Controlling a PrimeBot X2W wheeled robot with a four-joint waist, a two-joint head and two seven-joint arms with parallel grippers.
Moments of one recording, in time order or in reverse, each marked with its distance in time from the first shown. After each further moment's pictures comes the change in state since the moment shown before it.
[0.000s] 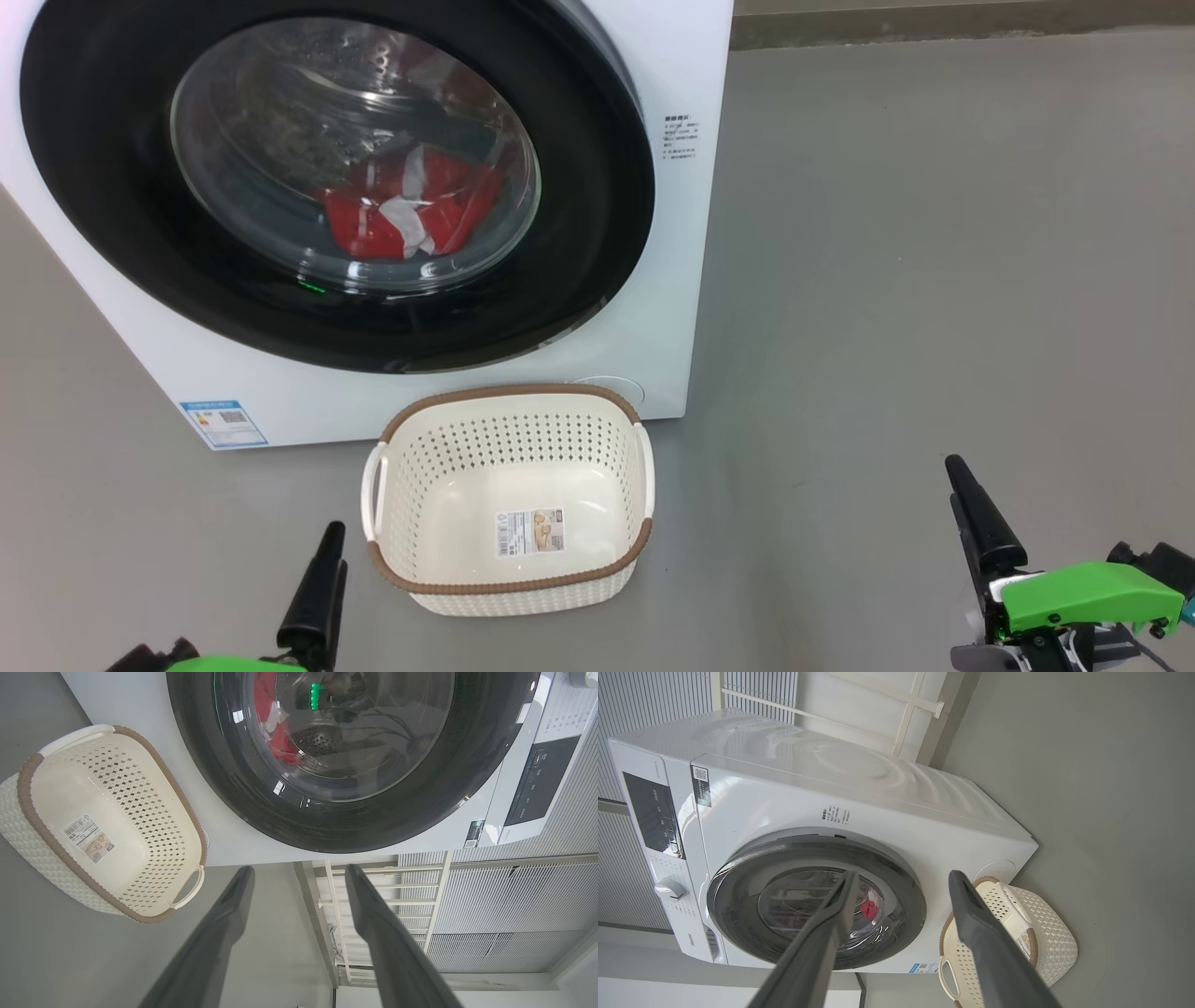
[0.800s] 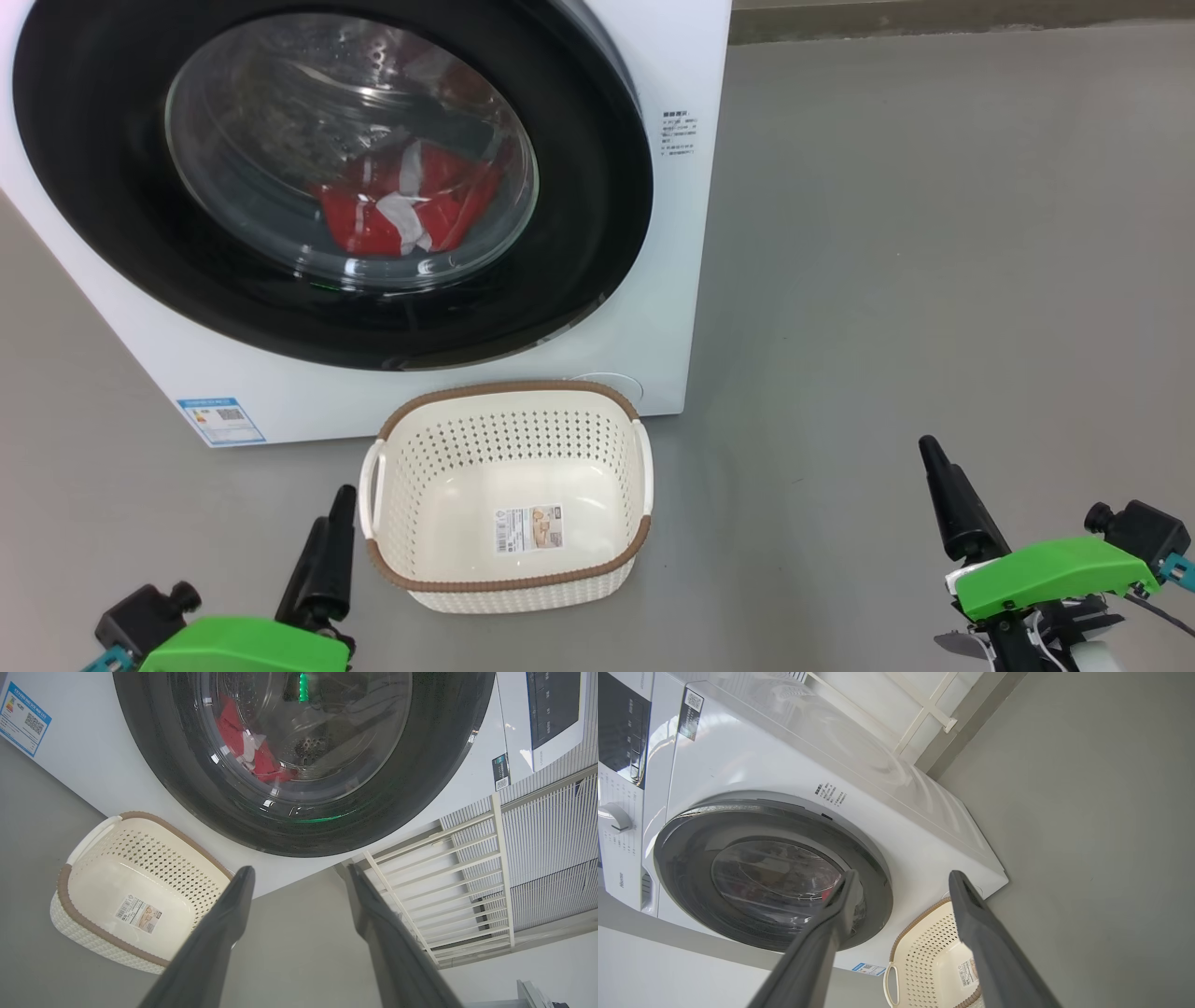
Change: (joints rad) left arm -0.055 -0.002 -0.006 0.001 0.393 0.000 -0.064; right arm -0.048 0.002 0.033 0.019 -0.311 0.000 -0.069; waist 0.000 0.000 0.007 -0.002
